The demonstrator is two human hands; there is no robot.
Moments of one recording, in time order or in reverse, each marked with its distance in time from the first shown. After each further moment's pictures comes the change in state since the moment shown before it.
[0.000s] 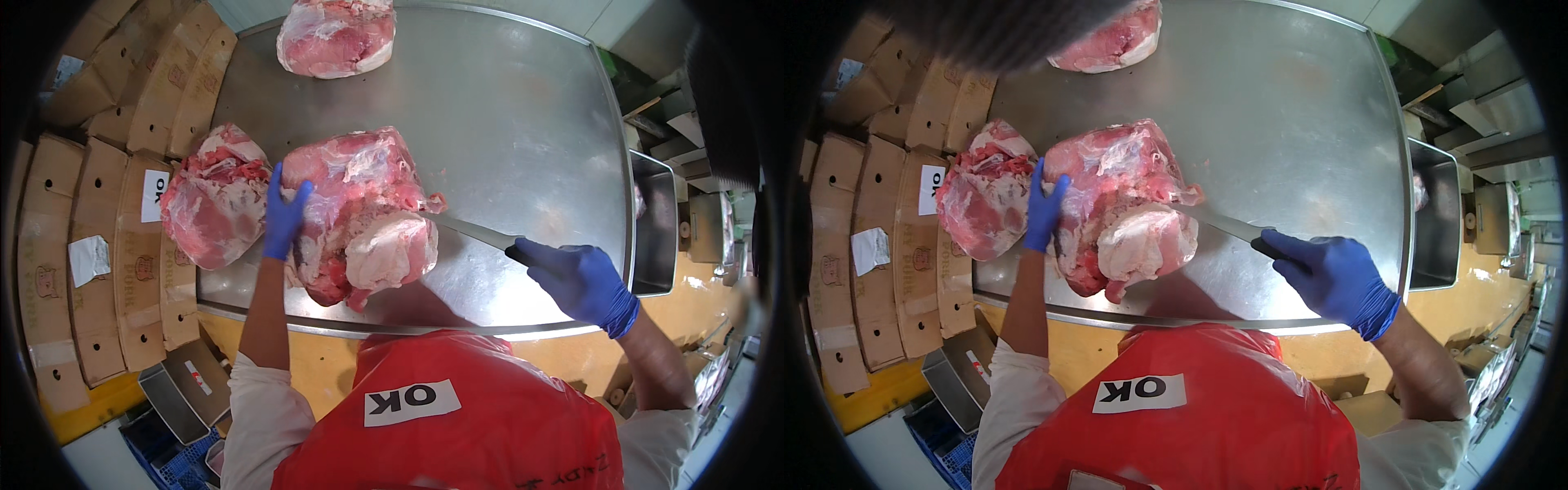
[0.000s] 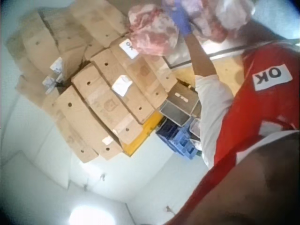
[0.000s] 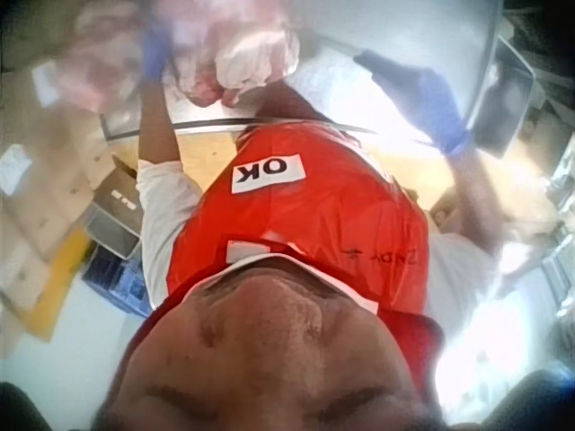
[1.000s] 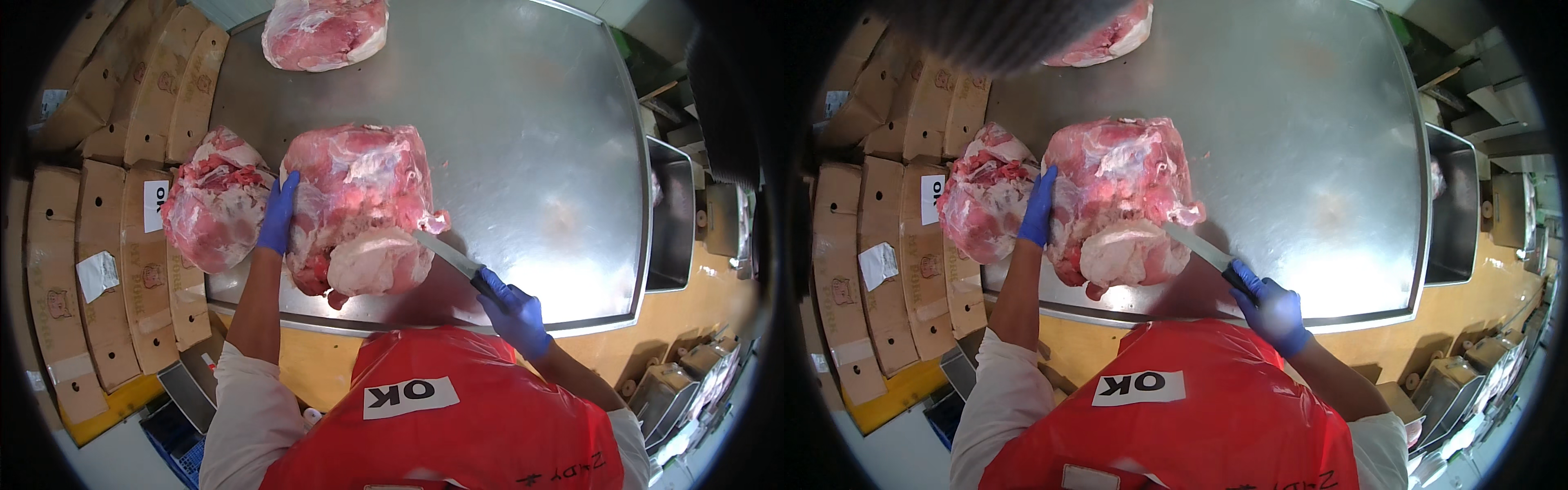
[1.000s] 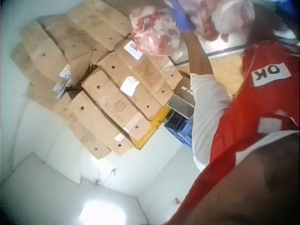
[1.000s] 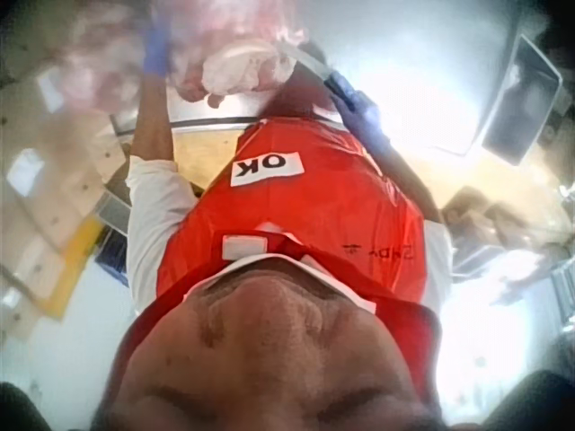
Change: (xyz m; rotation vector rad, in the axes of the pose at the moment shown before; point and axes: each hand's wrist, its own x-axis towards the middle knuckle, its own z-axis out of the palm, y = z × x) left_hand 0.025 0.014 0.009 -0.195 -0.108 -0.559; right_hand -0.019 0.036 0.211 0.321 0.283 0.177
